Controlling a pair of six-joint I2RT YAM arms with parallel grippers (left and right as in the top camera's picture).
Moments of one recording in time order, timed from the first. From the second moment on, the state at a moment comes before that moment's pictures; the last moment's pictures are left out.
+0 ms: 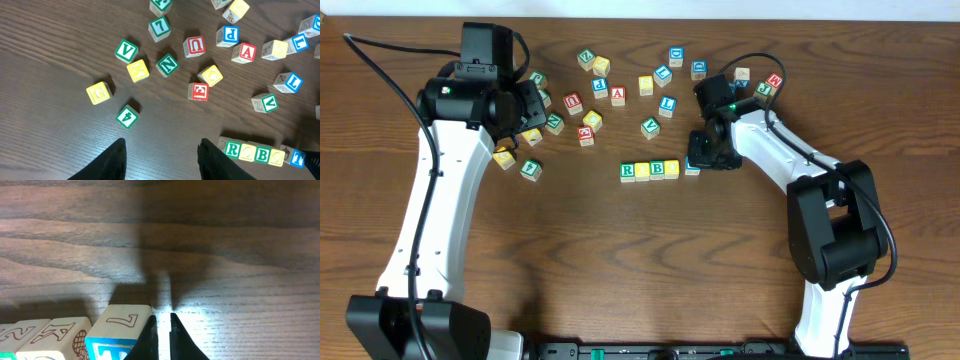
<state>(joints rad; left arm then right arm) -0.08 1.61 1.58 -1.05 -0.03 -0.38 0.37 2.07 1.46 -0.77 -0.06 0.45</state>
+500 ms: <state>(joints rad) -0.08 1.61 1.58 -1.05 -0.03 -0.38 0.37 2.07 1.46 -0.68 -0.06 0.39</state>
